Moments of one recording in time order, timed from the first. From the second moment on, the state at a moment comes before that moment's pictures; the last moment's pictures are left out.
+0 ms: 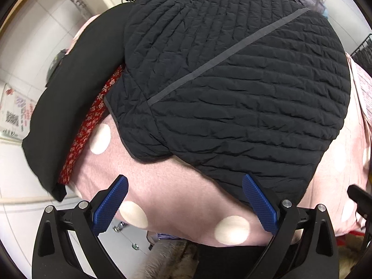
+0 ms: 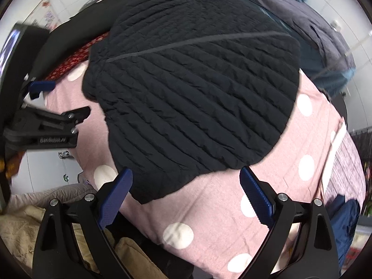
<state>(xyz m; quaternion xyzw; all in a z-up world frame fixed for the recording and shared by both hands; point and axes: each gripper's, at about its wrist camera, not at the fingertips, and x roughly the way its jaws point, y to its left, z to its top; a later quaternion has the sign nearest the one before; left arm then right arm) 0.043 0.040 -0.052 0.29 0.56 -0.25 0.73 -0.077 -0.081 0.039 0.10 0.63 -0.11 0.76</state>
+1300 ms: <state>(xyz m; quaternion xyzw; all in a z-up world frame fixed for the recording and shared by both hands) 0.136 -0.067 0.052 0.23 0.42 -0.44 0.76 -0.120 -0.161 0.079 0.11 0.50 -0.35 0.79</state>
